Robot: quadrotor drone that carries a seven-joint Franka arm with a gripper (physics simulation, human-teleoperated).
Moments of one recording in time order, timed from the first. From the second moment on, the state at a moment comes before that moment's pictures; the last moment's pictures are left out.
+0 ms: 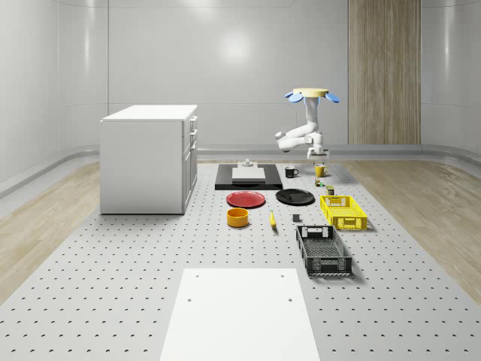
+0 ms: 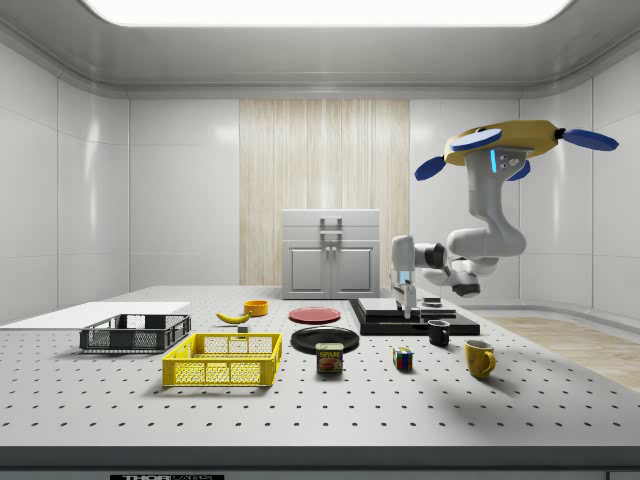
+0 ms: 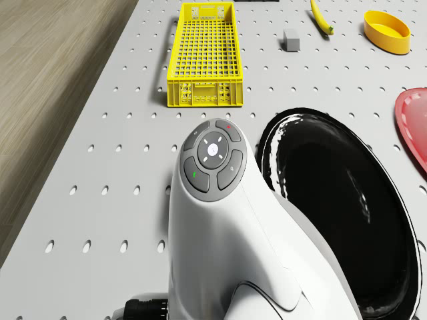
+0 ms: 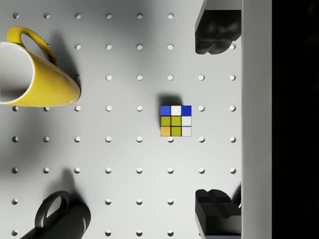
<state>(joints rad) -1.07 -1.14 1.29 -2.89 -1.95 1.22 1.60</state>
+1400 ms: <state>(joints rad) -1.11 -1.27 1.29 -2.88 -1.91 1.35 1.64</state>
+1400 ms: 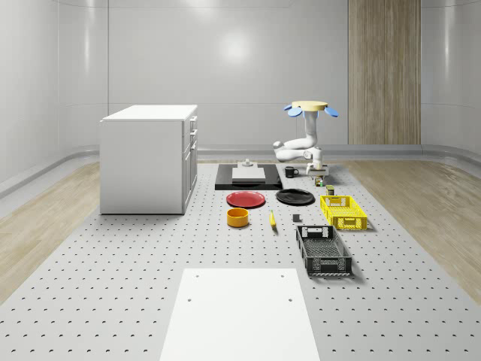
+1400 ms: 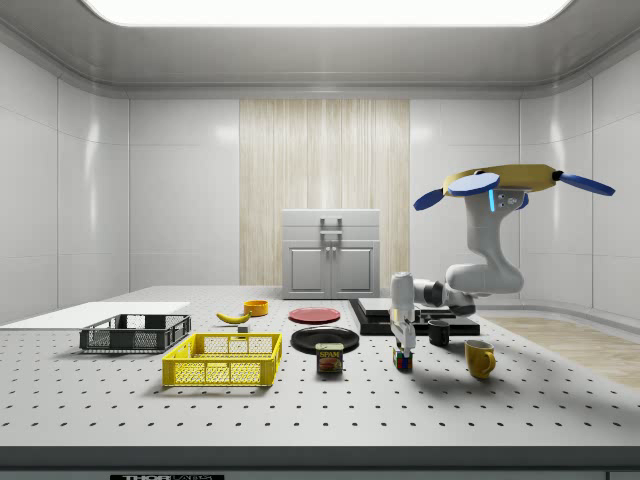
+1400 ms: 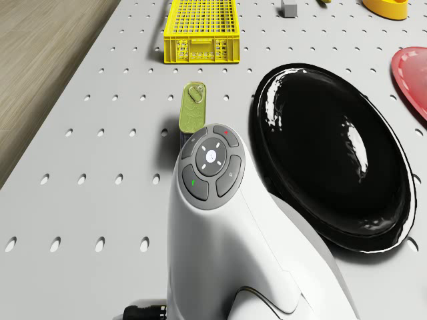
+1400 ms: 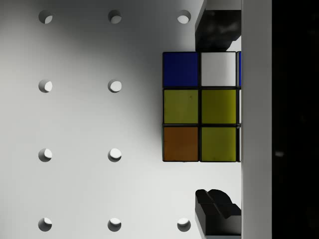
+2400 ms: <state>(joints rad) -1.14 -1.34 1.23 -2.86 -1.96 1.44 1.66</state>
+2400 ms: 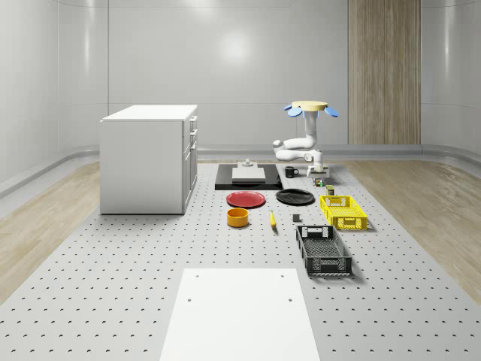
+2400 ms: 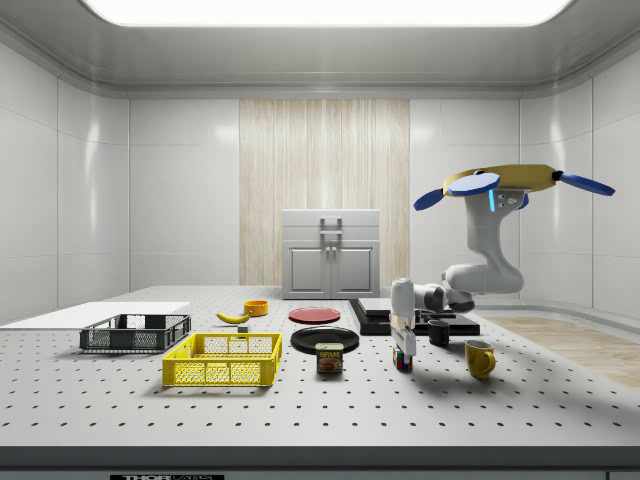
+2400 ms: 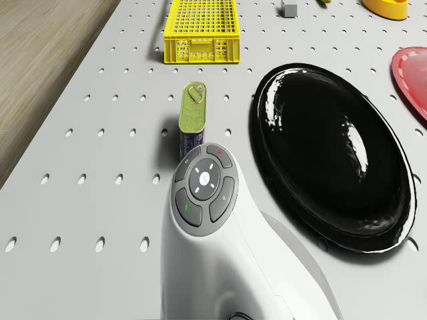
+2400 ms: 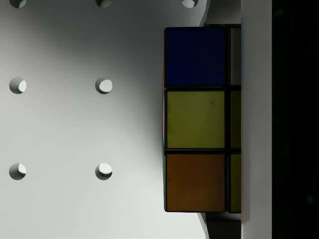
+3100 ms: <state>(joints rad) -1.16 -1.36 1.35 -2.88 -1.84 1.42 1.69</state>
